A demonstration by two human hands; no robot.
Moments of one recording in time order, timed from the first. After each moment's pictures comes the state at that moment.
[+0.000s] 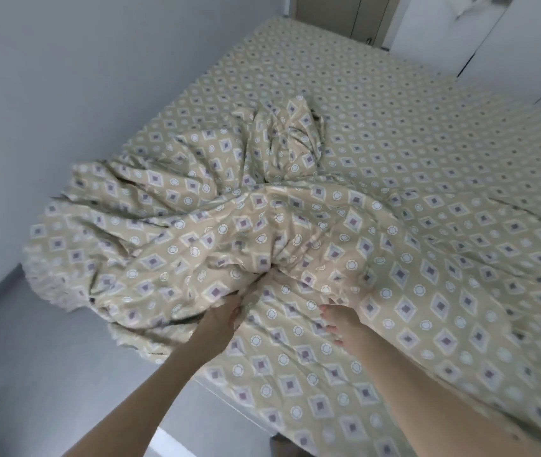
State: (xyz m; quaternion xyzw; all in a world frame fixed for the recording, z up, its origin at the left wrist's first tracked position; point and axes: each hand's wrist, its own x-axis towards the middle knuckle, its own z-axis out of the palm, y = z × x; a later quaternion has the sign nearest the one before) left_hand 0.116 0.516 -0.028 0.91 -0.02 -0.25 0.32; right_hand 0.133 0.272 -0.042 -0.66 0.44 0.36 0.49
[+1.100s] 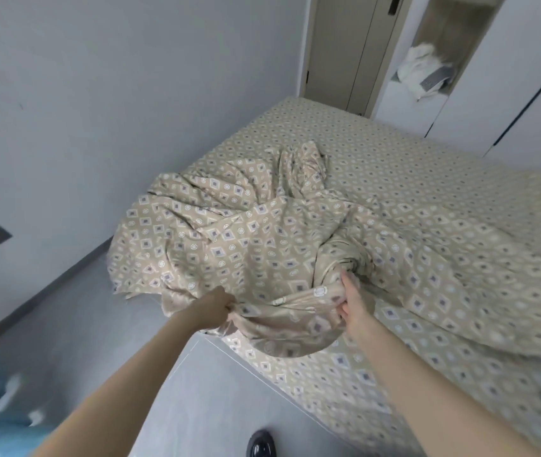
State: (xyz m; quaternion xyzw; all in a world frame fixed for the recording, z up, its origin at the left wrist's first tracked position) left_hand -0.136 0.615 0.134 0.94 -0.06 -0.30 0.17; right_hand -0.126 0.345 0.102 -0.55 0.44 0.09 0.71
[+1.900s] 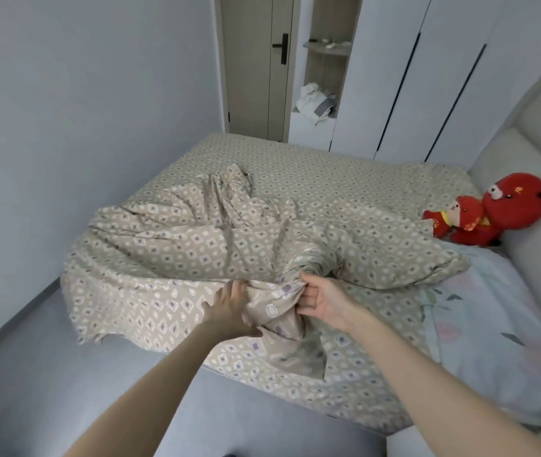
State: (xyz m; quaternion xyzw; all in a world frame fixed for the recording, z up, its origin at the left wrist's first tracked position) left_hand -0.323 0.466 0.177 0.96 -0.15 -0.16 0.16; right_hand -0.367 0.262 0.234 -0.57 0.25 0.17 0.76
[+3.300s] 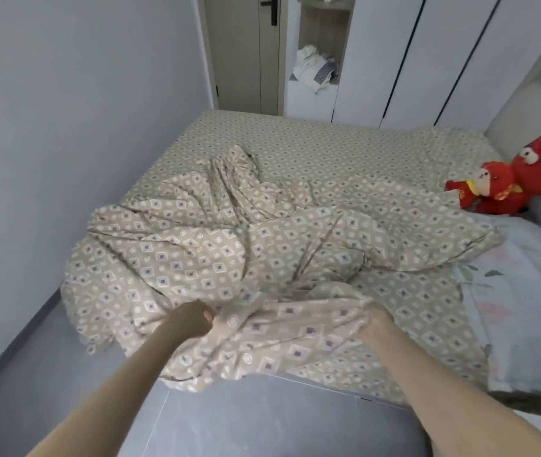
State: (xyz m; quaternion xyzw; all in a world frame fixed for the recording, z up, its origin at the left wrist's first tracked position) left_hand -0.207 0.612 0.168 0.94 -0.13 -0.30 0.06; right_hand -0.303 0.291 0.108 -0.44 0.53 -0.03 0.72
